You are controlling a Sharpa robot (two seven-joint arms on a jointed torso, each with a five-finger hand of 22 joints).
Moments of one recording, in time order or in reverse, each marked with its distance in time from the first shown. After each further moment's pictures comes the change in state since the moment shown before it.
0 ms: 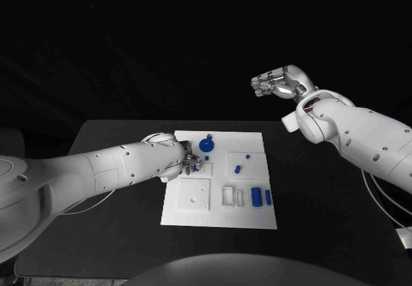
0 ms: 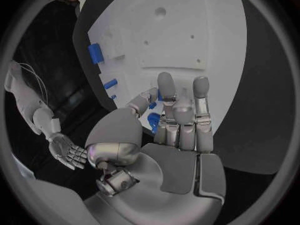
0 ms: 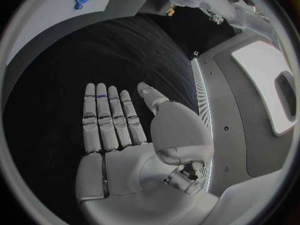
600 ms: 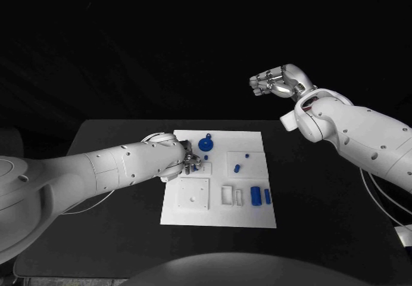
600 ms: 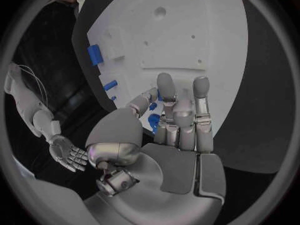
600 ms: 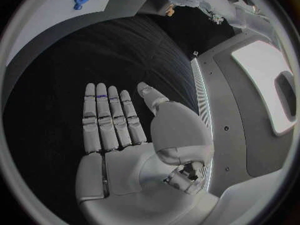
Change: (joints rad) left arm -0.003 0.008 0.000 -0.005 -0.012 0.004 -0.001; left_hand 0.007 0.007 -0.013 0.010 -0.038 0.001 0.000 -0.002 0.037 0.000 0.000 0.035 0.014 0.005 0.005 0.029 0.040 0.000 0.007 0.000 0.004 0.000; right arm 0.000 0.002 0.000 0.000 0.000 0.001 0.000; right_hand 0.000 0.000 0.003 -0.003 0.000 0.000 0.000 0.000 0.000 0.000 0.000 0.000 0.000 0.000 0.000 0.000 0.000 0.000 -0.004 -0.004 0.000 0.000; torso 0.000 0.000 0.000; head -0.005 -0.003
